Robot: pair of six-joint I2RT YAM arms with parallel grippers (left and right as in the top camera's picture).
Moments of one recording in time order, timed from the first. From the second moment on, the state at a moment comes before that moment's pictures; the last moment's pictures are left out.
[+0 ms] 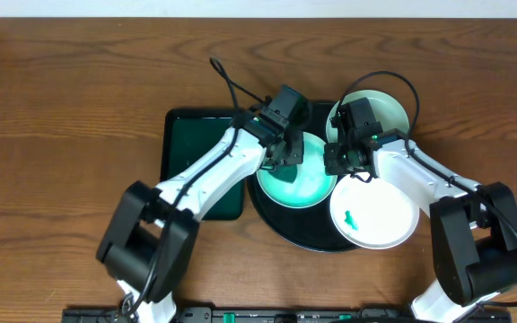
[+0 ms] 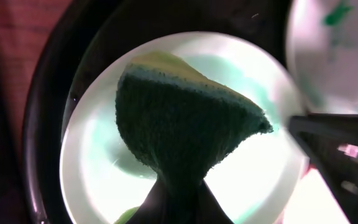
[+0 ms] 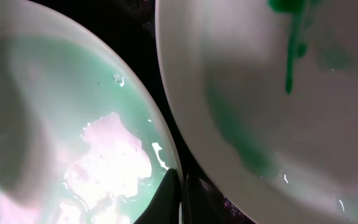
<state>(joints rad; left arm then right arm) -0.62 1.88 1.36 -0.68 0.08 -0.58 0.34 1.81 1.03 -0.46 -0.10 0.27</state>
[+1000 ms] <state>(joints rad) -0.68 2.02 1.38 -0.65 0.08 -0.59 0.34 1.81 1.03 -0.46 -0.10 0.27</state>
